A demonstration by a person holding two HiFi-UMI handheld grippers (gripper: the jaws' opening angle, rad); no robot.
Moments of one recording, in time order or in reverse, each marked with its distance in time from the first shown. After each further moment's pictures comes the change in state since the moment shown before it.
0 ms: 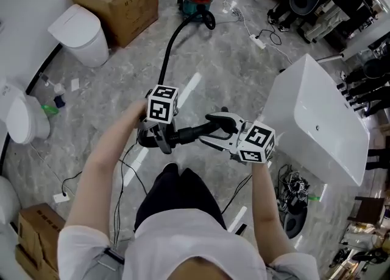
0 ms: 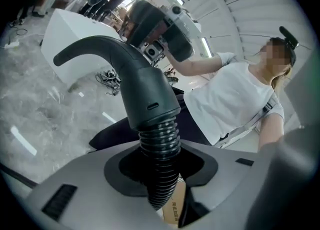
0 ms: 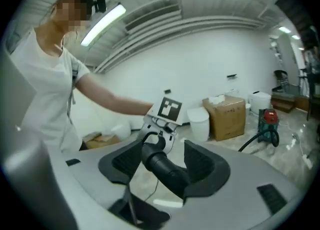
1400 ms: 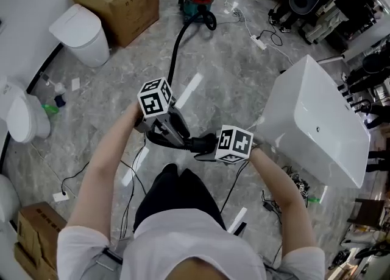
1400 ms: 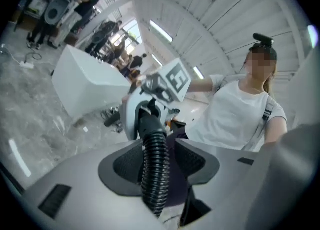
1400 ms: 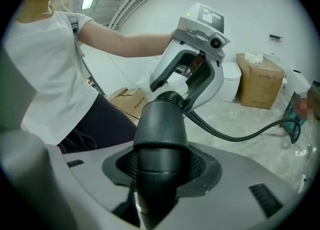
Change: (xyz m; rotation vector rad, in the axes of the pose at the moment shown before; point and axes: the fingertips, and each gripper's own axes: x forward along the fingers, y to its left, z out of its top) left arm -0.032 -0.001 0.056 0.111 -0.417 0.061; right arm 0.030 0.042 -0.110 -0.124 0.609 0.292
